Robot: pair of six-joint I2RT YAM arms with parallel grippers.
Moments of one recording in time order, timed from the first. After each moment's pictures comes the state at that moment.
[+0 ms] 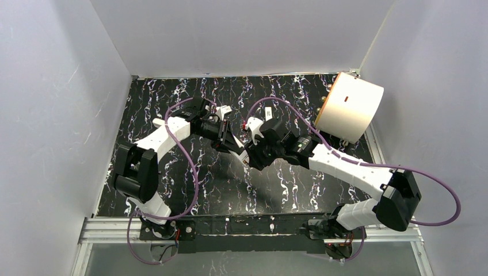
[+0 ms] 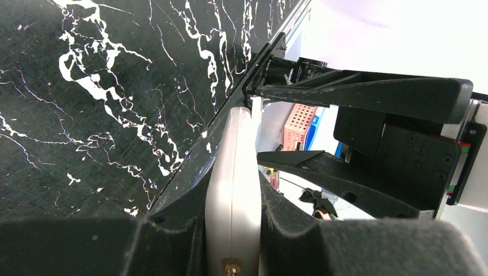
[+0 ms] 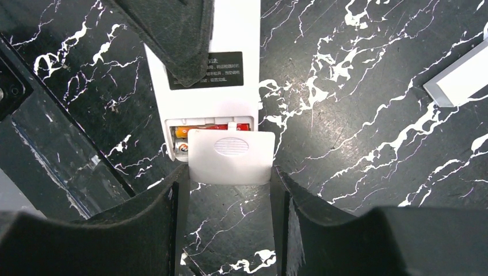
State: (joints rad) left arm -0.37 1.64 1.16 -0.64 1.02 -0.42; right arm 0.94 1.35 1.07 -0.51 -0.09 0.09
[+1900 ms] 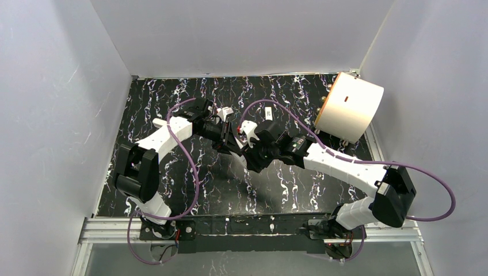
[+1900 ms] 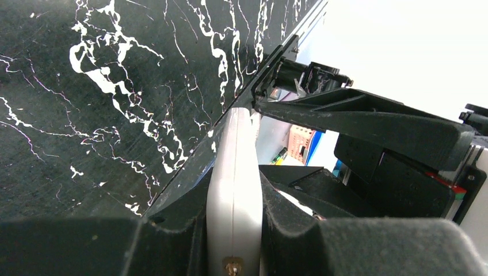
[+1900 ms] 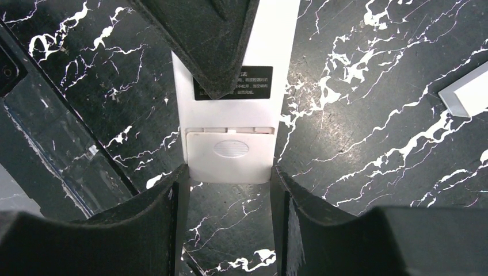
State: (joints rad) left arm -0.40 1.65 1.18 -0.68 0.96 -0.44; right arm 0.97 1.40 1.10 -0.53 -0.10 0.05
